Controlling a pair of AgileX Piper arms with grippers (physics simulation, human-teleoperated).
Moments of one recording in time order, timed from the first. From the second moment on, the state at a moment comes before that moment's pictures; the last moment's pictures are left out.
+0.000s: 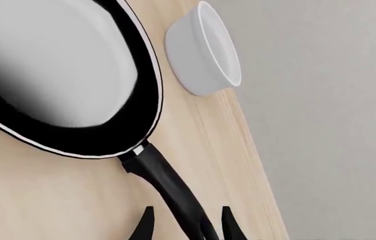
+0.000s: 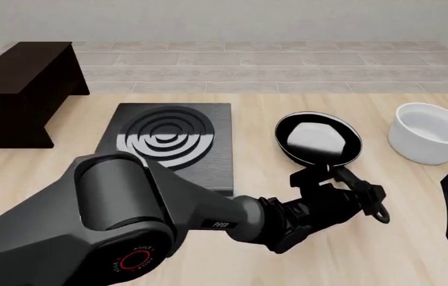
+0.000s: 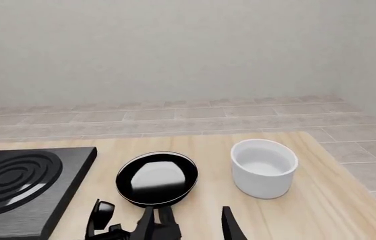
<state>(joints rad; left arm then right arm) -1.08 2.44 -1.53 -0.55 -1.02 -0.03 0.02 0.00 0.00 0.03</state>
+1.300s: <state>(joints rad) -1.08 2.49 -1.62 -0.54 -1.11 -0.03 0.02 0.00 -0.01 0.04</state>
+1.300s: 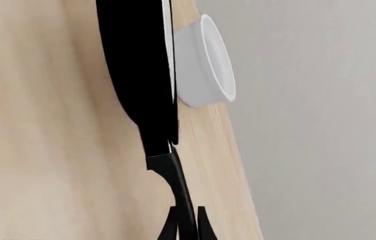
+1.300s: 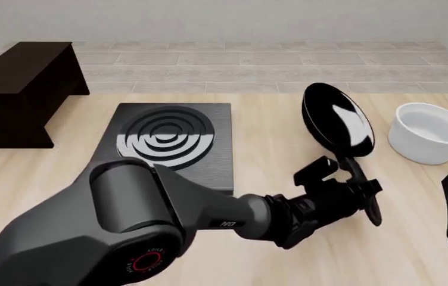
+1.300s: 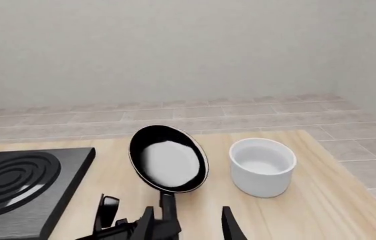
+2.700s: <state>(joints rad) -0.74 1.65 -1.13 -0.44 -0.85 -0.02 0.03 0.00 -0.01 0.01</state>
